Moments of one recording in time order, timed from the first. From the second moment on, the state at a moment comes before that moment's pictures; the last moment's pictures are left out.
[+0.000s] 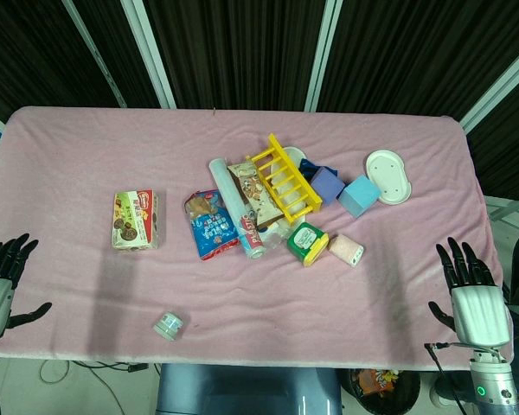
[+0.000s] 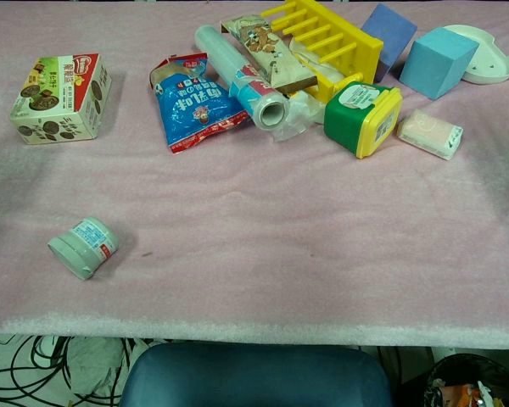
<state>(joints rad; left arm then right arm) -0.09 -1.10 -0.01 -1.63 1.56 1.50 -0.02 0.09 -1.27 0.06 -1.59 -1.59 1.62 -0.31</state>
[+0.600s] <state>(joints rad) -0.09 -1.09 -0.01 -1.63 1.56 1.51 -0.03 0.09 -1.27 0.06 -1.61 -1.60 1.60 -0.29</state>
